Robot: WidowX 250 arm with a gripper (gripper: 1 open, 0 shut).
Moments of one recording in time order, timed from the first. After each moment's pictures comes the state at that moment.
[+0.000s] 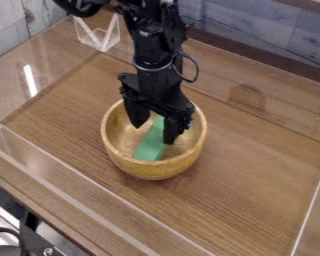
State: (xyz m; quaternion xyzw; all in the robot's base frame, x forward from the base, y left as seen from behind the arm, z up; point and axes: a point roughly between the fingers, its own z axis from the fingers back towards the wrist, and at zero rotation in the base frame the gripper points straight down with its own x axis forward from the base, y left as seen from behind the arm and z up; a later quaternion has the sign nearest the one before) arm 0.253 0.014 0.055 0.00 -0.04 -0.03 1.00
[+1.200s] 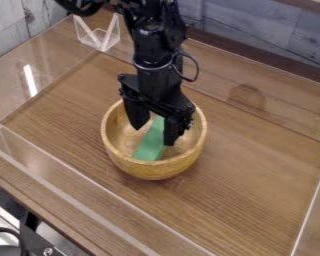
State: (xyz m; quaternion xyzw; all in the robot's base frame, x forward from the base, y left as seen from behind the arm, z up) arm 0.250 0.012 0.056 0.00 -0.03 -0.03 1.00
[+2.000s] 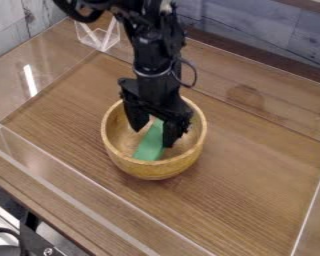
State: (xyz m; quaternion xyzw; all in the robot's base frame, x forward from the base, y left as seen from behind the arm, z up) arm 0.255 0.016 0.044 0.01 -0.04 -0.03 1.00
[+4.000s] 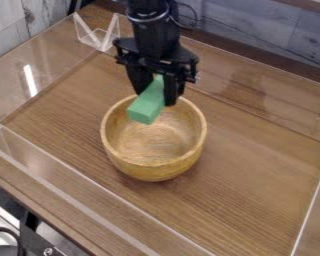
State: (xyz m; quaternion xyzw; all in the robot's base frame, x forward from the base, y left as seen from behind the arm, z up) arm 0.267 0.018 0.102 -0.04 -0.06 0.02 1.00
